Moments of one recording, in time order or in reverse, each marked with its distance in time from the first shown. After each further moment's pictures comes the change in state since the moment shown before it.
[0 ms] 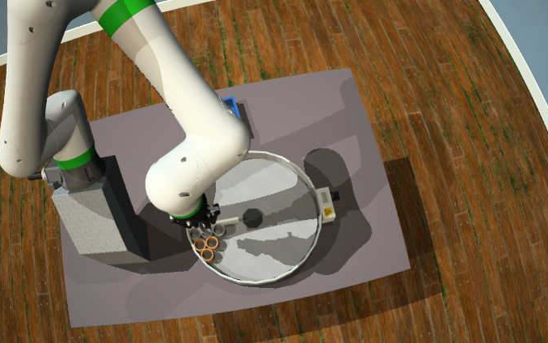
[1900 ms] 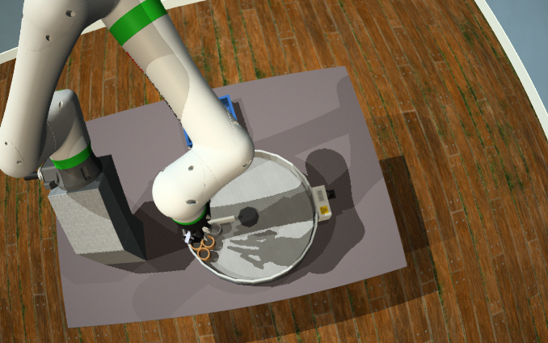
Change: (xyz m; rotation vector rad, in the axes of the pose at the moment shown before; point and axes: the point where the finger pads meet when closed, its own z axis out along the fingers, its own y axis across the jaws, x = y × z) arm 0.015 -0.002 0.035 -0.033 0.004 -0.984
